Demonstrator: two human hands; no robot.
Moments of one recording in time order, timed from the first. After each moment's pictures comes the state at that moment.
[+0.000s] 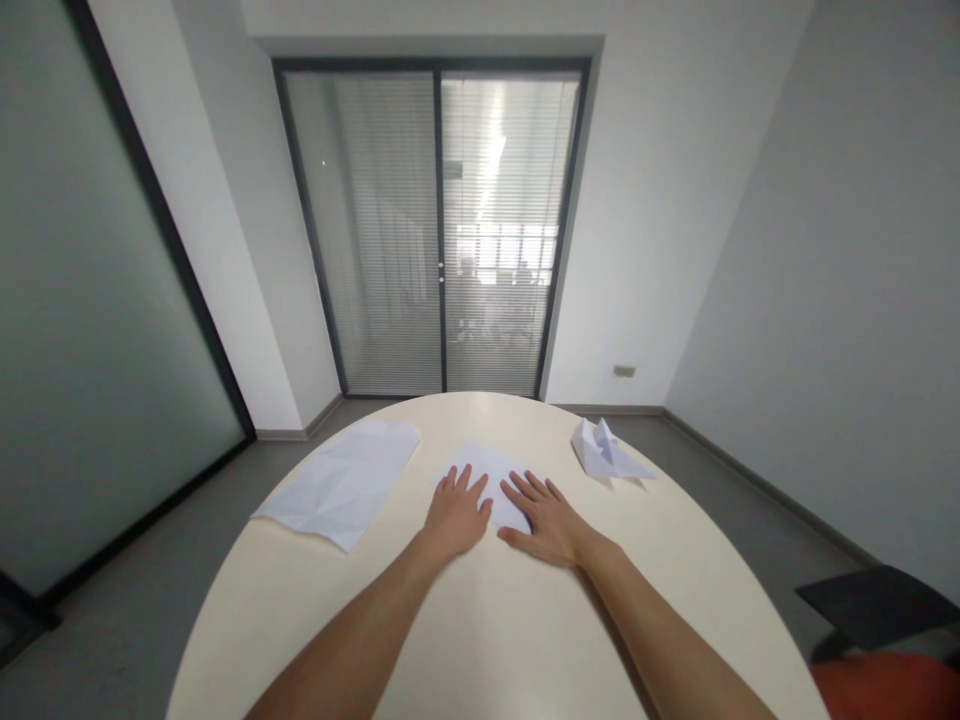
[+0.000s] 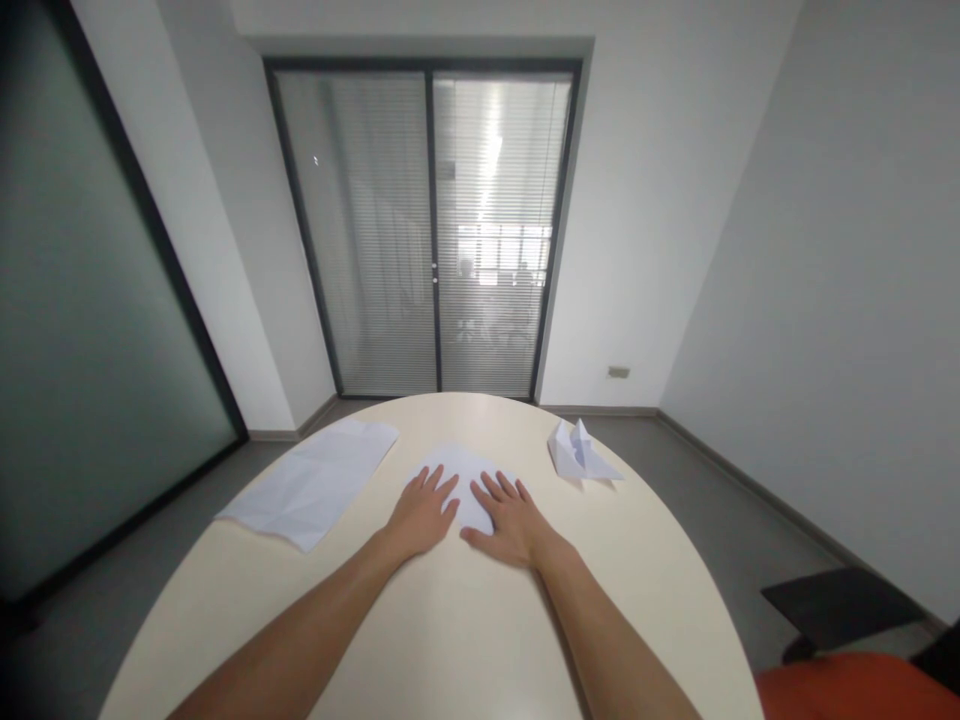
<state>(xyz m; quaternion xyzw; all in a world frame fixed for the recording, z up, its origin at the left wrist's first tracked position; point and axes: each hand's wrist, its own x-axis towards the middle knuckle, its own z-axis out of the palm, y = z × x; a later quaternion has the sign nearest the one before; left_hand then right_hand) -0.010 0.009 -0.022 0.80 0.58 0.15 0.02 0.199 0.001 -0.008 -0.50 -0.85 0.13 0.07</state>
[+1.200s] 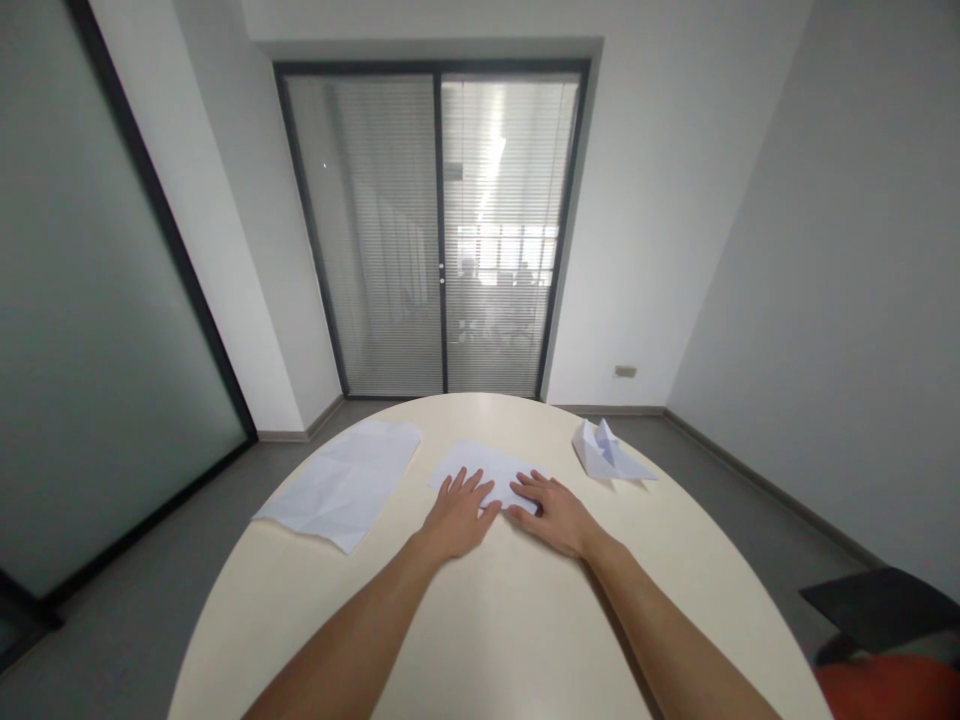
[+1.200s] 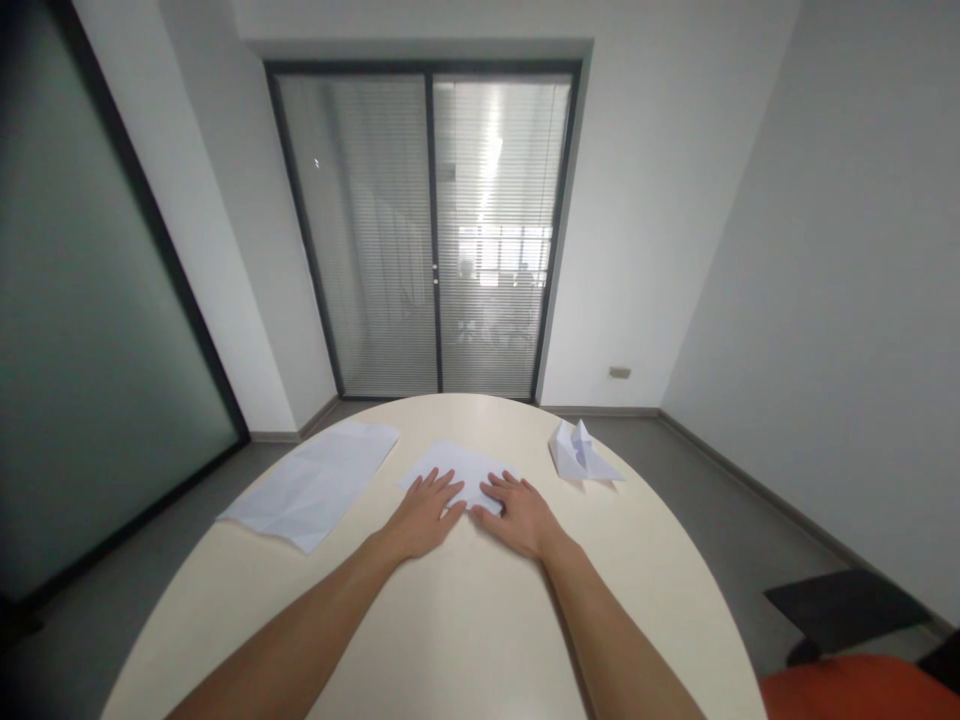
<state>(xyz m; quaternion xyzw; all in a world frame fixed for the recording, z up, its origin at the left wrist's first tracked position) -0.017 0.007 -0.021 0.84 0.52 0.16 0.07 0.205 0.008 -0.001 -0.53 -0.83 0.13 0.15</state>
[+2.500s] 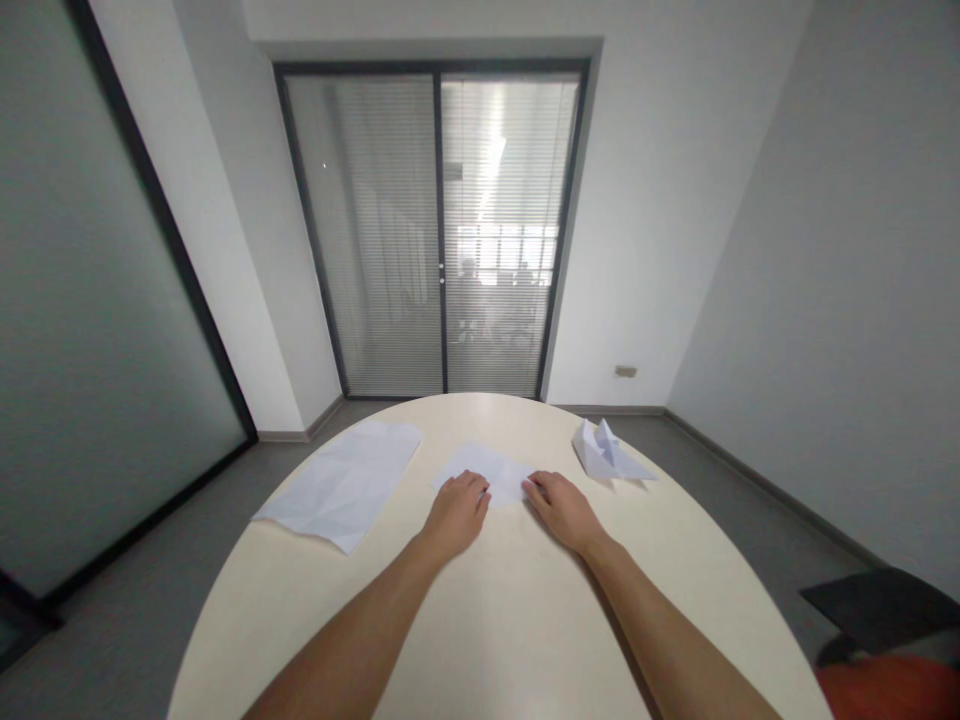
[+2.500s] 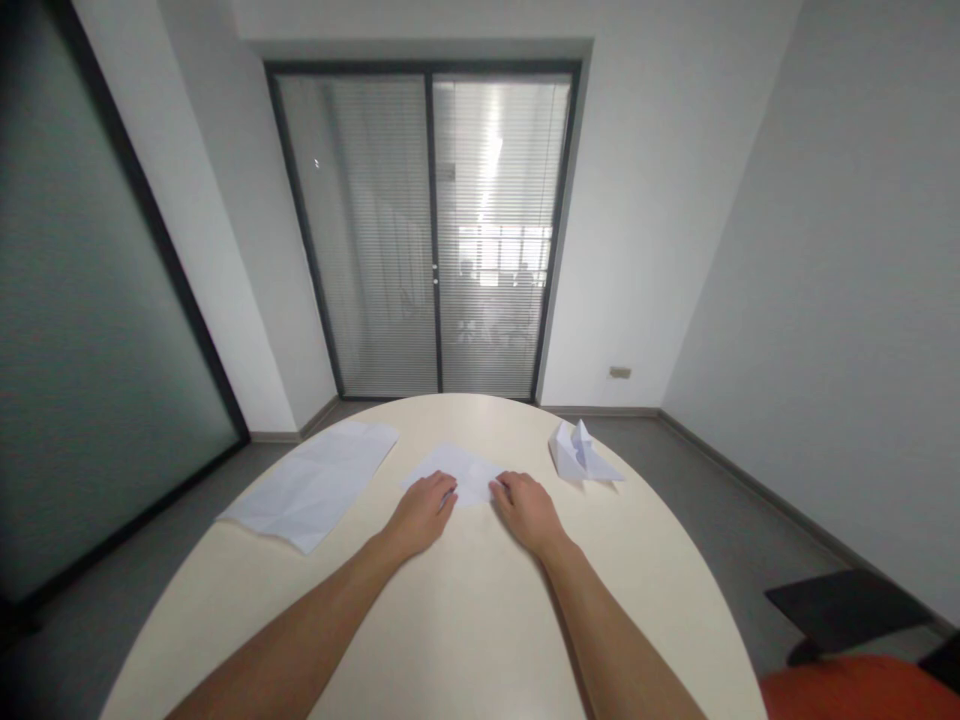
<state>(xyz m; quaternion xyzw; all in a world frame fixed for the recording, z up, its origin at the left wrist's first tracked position) -0.013 0.012 -0.014 0.83 0.50 0.22 0.05 0.206 0.013 -0.002 -0.56 -0.79 0.07 0.23</state>
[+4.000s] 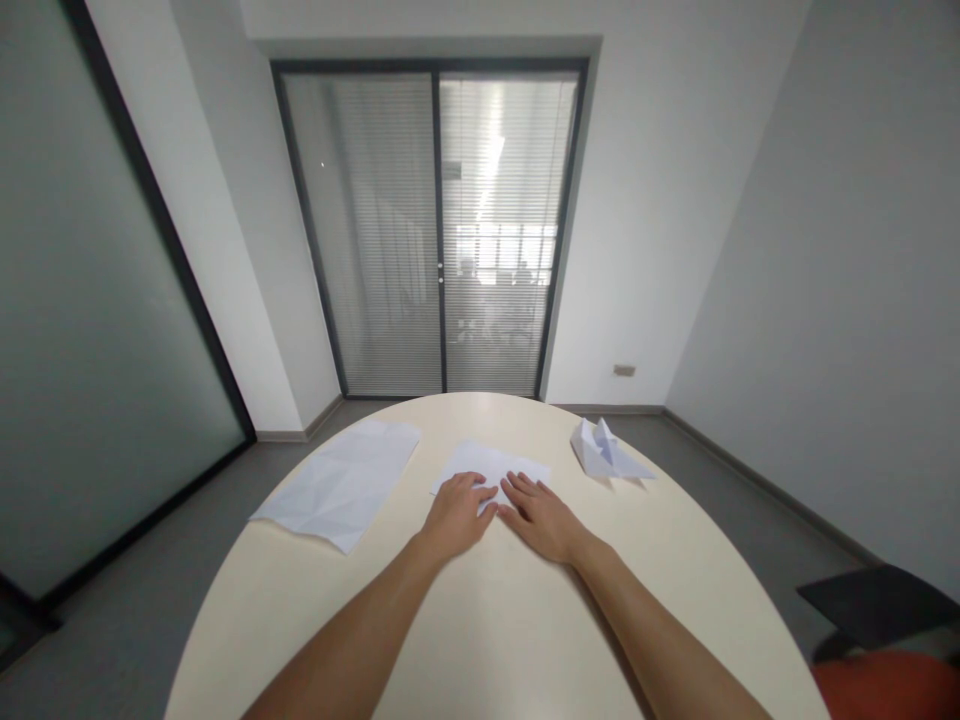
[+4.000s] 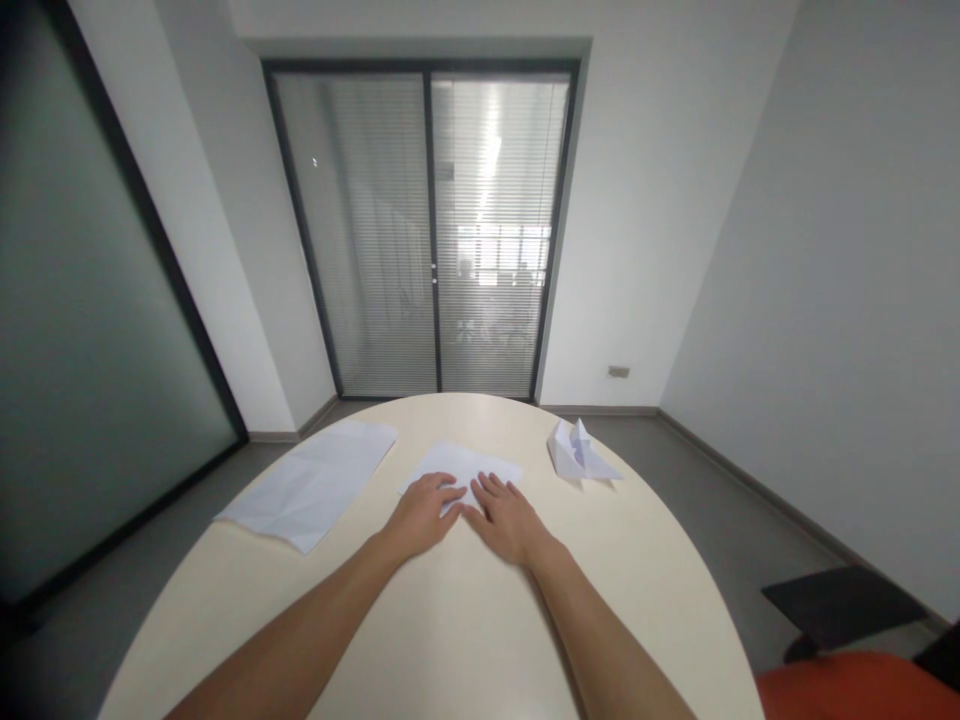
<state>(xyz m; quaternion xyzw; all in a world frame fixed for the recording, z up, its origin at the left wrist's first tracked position) -0.015 0.012 -0.023 0.85 0.47 0.26 0.02 0.191 0.006 -0.012 -0.50 -0.85 0.12 0.13</state>
